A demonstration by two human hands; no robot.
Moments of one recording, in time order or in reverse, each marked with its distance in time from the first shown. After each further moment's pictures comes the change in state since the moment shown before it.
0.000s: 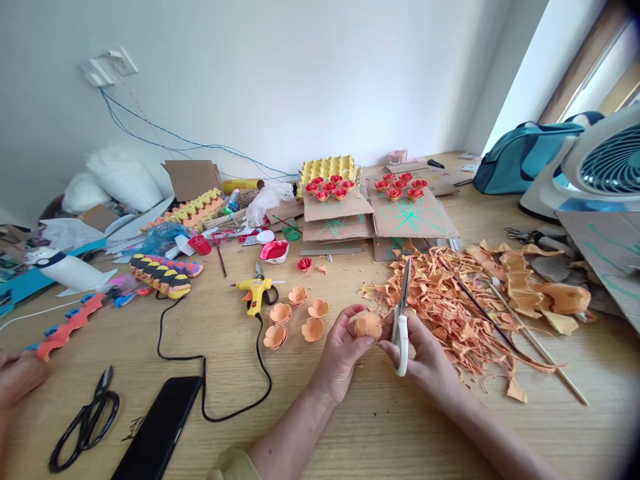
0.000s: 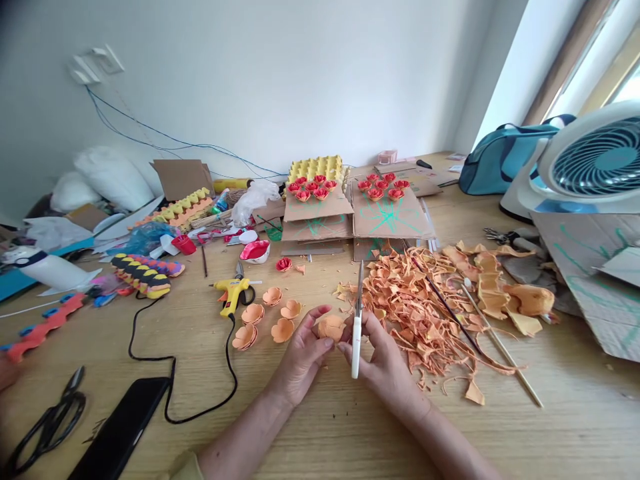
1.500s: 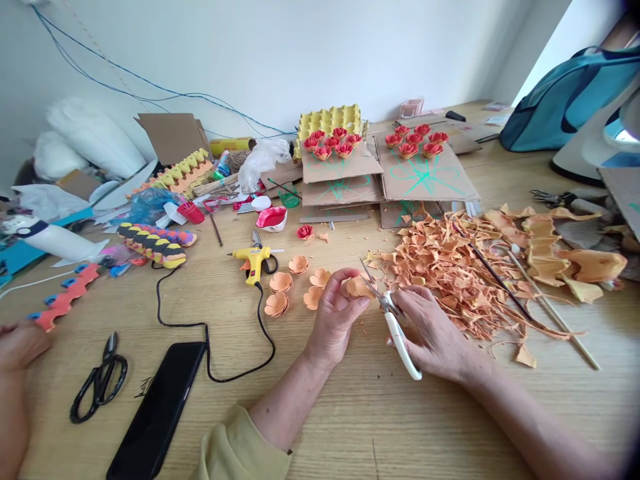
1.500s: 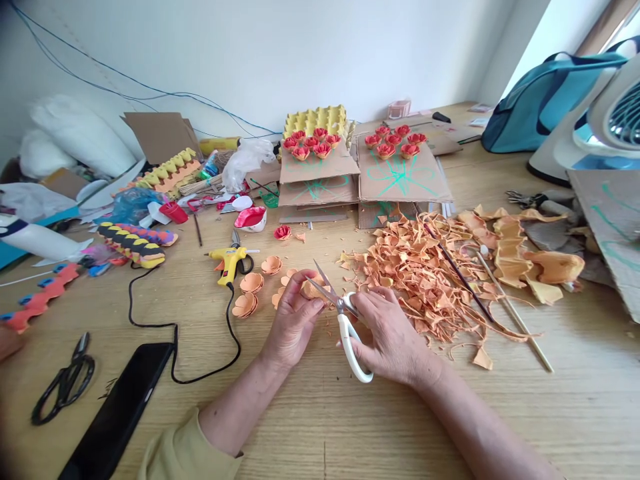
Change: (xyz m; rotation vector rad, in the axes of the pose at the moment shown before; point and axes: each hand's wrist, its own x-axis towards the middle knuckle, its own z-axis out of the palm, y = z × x) left_hand 0.001 0.013 0.001 0.038 0.023 0.175; right_hand 0.005 -0.013 -0.012 -0.611 -0.255 -0.290
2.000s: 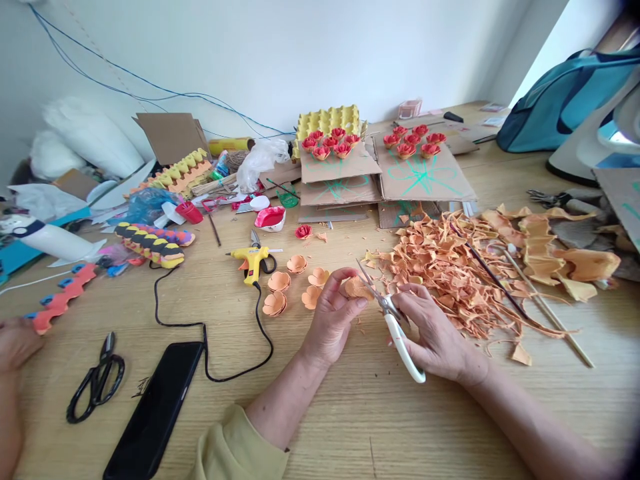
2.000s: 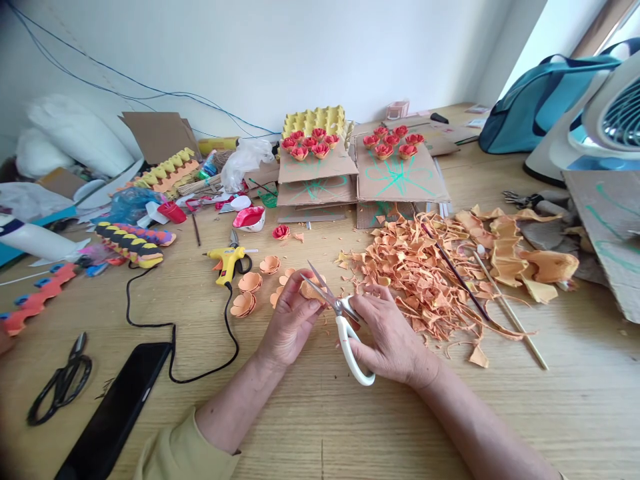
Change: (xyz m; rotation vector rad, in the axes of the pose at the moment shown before) left_hand -0.001 0.002 -0.002 -0.015 -0.030 -0.034; right_hand -0.003 0.005 -0.001 0.058 -0.004 -0.095
